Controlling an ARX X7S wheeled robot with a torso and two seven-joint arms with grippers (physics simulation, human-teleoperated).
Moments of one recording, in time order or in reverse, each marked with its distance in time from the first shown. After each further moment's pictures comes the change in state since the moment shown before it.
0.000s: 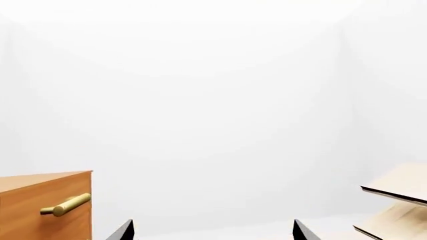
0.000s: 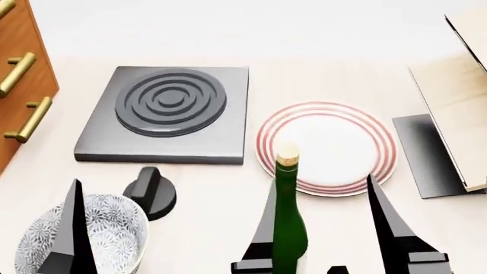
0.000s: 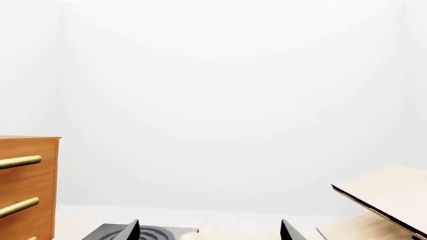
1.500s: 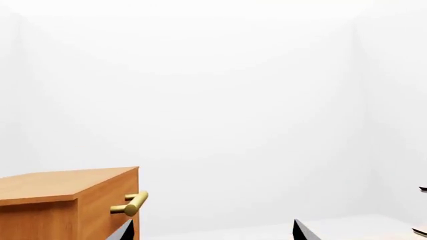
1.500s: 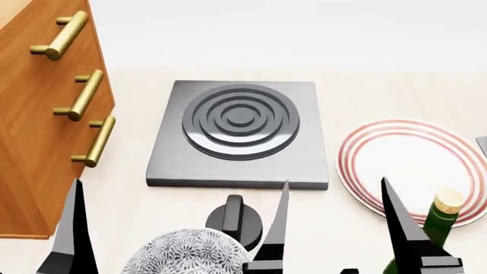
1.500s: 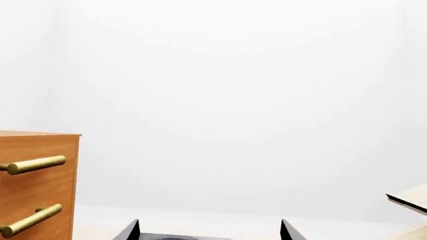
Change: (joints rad) left arm -0.017 -0.057 0.031 -0.008 -0.061 0.017 -0.079; right arm -0.007 0.060 -0.005 0.001 0.011 -0.013 0.058
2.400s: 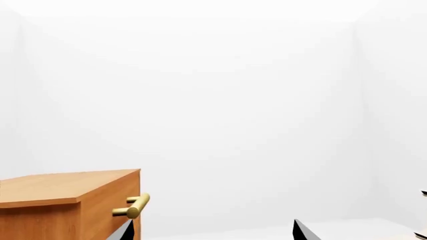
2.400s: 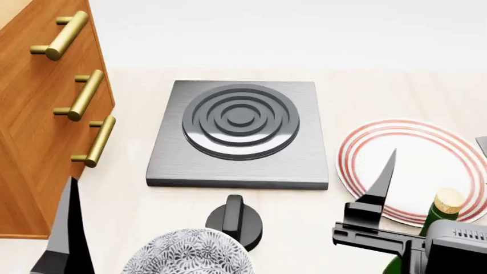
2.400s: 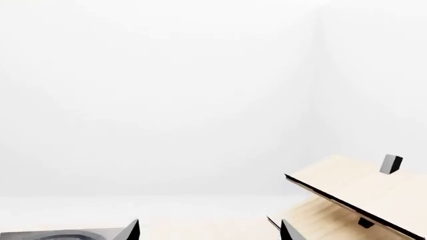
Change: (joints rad) left arm -0.012 -0.036 0.009 0.009 -0.035 0.005 -0.046; right arm 0.133 0.055 0.204 0.179 0.022 0.086 0.048
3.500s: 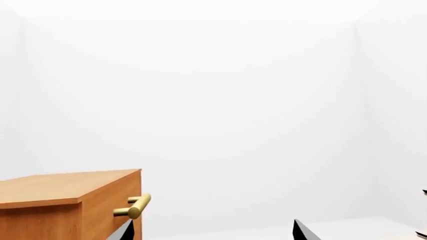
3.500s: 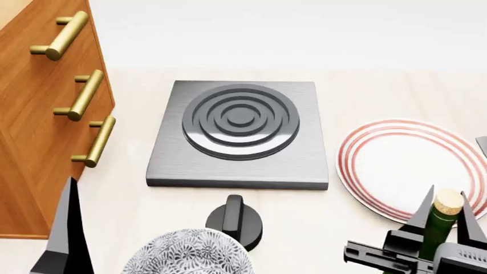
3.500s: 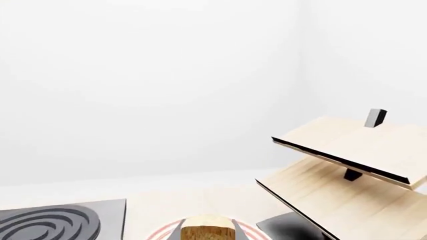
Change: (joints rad) left arm -0.013 -0.044 0.025 -0.003 -0.028 0.011 -0.052; right arm -0.072 -0.027 0.019 0.177 0.017 -0.172 0.022
